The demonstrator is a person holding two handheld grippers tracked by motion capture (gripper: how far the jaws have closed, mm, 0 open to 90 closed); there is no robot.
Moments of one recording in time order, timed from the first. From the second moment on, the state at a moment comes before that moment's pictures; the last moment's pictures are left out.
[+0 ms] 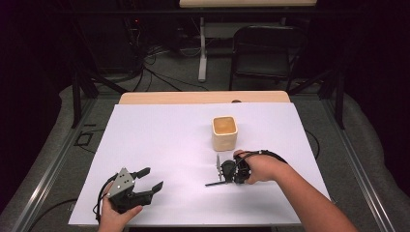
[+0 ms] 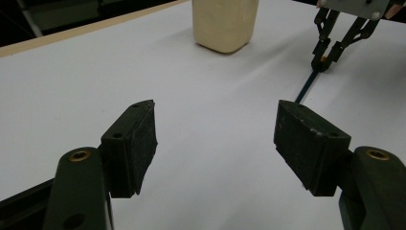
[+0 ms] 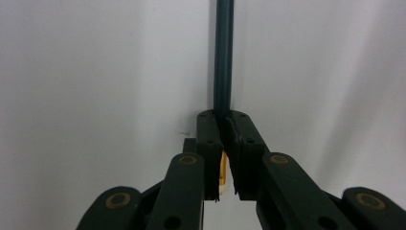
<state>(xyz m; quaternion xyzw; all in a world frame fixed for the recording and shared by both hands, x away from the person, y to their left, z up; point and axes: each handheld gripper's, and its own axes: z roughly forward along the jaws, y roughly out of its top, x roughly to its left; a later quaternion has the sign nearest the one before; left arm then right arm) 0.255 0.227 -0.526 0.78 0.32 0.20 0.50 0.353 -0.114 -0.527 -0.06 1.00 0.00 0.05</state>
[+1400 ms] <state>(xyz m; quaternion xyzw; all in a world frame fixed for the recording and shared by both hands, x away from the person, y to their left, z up) 0.255 0.226 -0.526 0.78 0.32 0.19 0.50 0.353 -0.112 -0.525 -0.04 1.00 0.00 0.03</state>
